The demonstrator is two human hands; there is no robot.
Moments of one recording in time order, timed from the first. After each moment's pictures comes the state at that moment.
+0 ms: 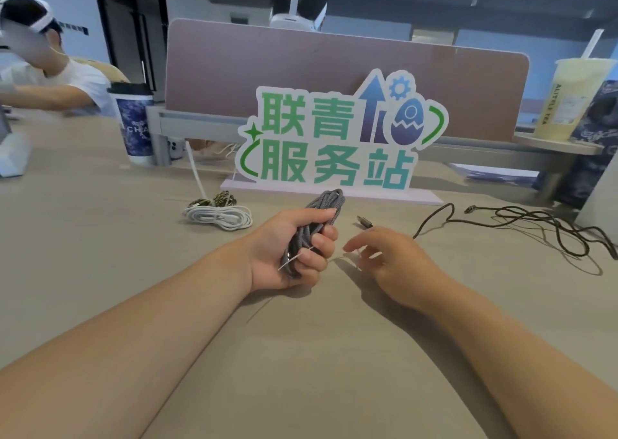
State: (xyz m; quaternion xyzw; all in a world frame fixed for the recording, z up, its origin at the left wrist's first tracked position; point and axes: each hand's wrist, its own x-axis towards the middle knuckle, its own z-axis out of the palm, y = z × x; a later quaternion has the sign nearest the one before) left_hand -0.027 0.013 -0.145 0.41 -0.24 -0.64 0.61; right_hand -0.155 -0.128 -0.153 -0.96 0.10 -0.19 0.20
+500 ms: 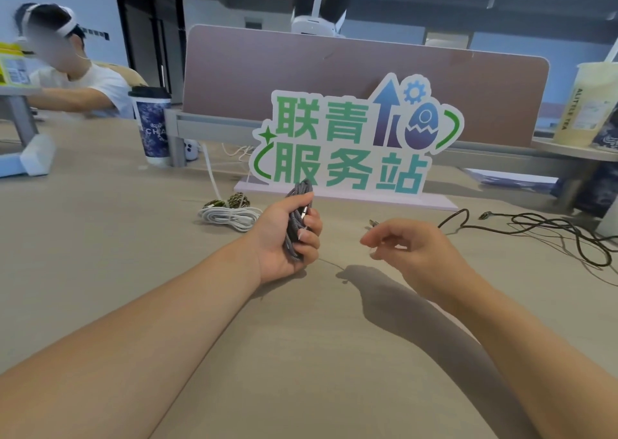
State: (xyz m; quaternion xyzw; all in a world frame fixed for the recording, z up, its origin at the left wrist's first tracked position) left_hand -0.013 0.018 -0.145 0.39 -0.12 -0.52 0.75; right_hand -0.163 -0.120 -0.134 -0.90 0.10 -0.24 0.36
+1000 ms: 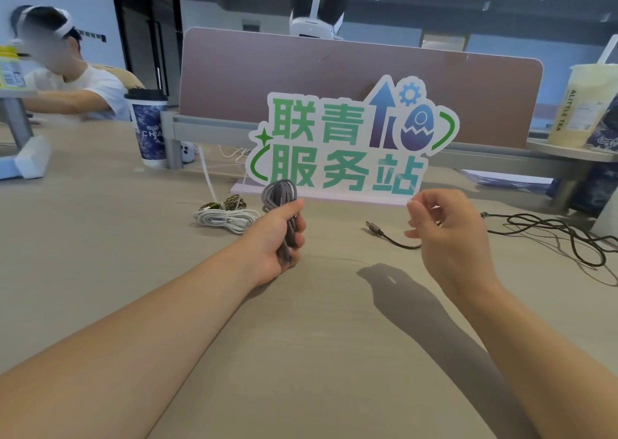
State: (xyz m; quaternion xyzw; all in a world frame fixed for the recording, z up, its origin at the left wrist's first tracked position) left_hand -0.015 0.014 -0.147 0.53 -0.08 -0.34 0.77; right_hand -0.164 -0.136 -0.126 -0.79 0.15 -0.48 0.35
